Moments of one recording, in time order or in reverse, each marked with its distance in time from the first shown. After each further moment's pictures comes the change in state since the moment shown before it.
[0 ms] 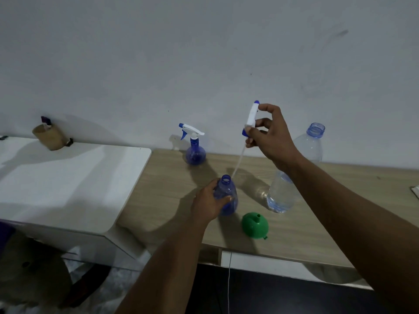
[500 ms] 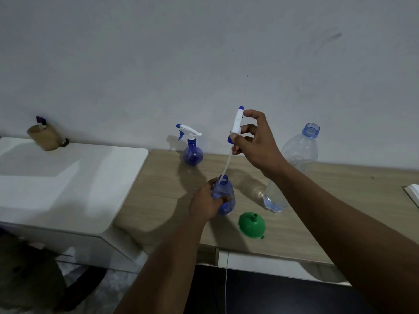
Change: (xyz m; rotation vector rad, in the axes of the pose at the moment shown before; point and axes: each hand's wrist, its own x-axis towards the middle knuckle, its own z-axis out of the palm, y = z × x) left_hand 0.001 0.009 0.000 0.011 0.019 -0.063; right_hand -0.018 -0.005 0.025 -0.026 -0.055 -0.011
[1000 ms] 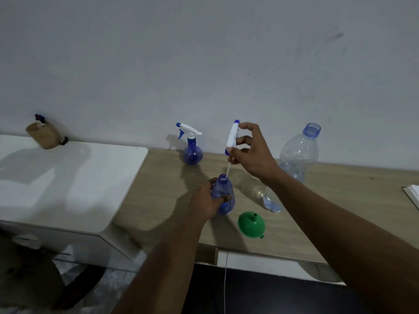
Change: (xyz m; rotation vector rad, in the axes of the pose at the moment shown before) left_hand 0.001 -0.002 0.000 0.010 -0.046 -0.008; right_hand 0.001 0.036 0.005 -0.057 -0.053 0.057
